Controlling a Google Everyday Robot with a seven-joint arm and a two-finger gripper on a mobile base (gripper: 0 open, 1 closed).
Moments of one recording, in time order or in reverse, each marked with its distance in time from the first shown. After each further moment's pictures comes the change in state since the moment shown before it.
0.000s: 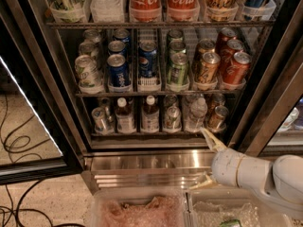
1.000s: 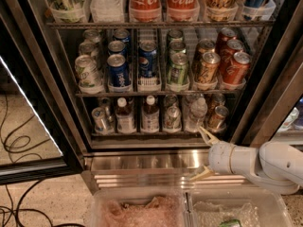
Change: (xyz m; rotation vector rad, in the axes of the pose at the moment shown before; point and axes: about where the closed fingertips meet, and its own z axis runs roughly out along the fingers) arm 0.051 -0.015 0.050 -0.085 -0.017 -0.015
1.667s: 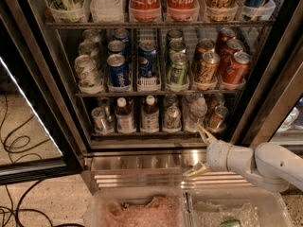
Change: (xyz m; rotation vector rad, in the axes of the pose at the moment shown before) arm 0.020 -0.012 0.022 0.043 -0.065 -0.010
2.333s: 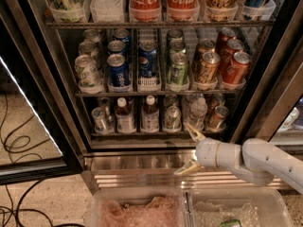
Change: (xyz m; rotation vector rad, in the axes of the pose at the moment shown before) arm -0.014 0.005 0.034 -0.041 -0.063 -0.016
